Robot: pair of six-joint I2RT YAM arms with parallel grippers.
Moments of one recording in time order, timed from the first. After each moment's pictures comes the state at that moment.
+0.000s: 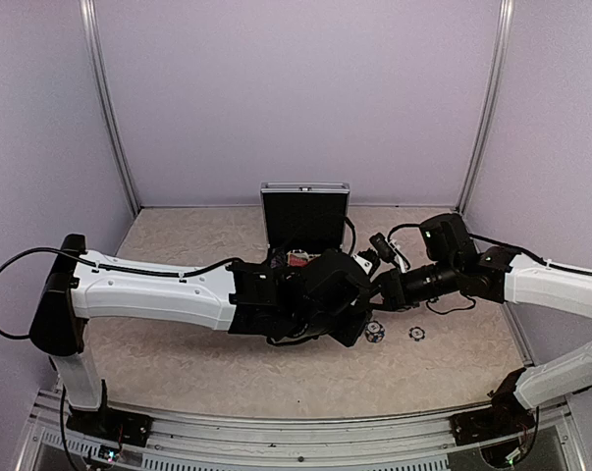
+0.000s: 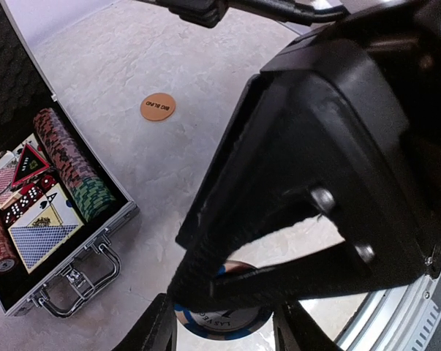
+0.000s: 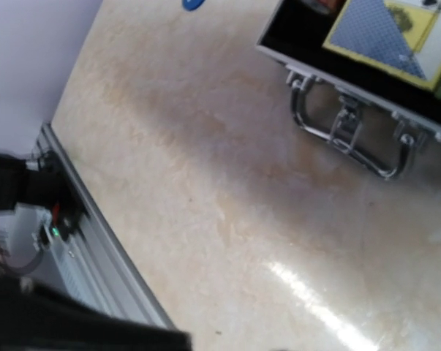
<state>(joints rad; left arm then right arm) -1.33 1.91 1.56 -0.37 -0.37 -0.40 0.68 1.23 0.82 -0.27 -0.57 0.53</state>
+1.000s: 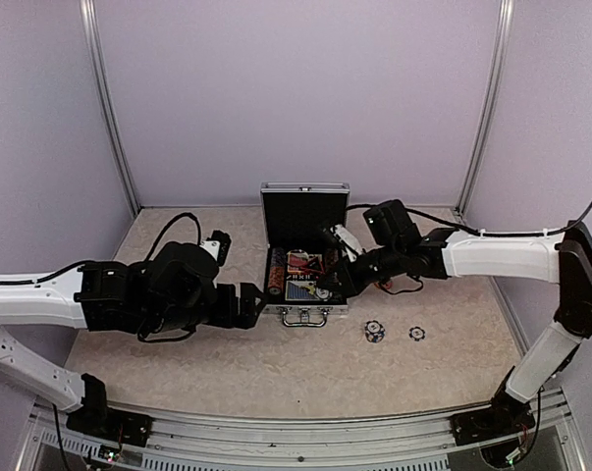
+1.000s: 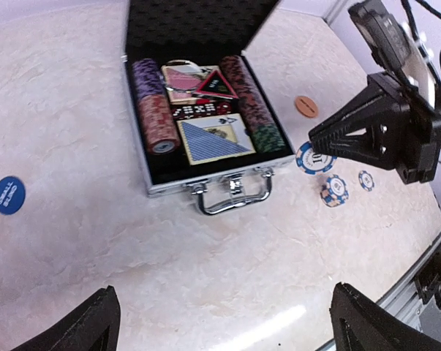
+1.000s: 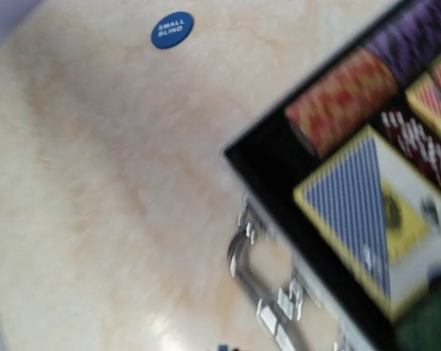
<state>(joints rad) -1.20 1.23 0.96 -0.45 -0.45 -0.74 0.75 1.60 1.08 -0.16 -0.43 0.14</state>
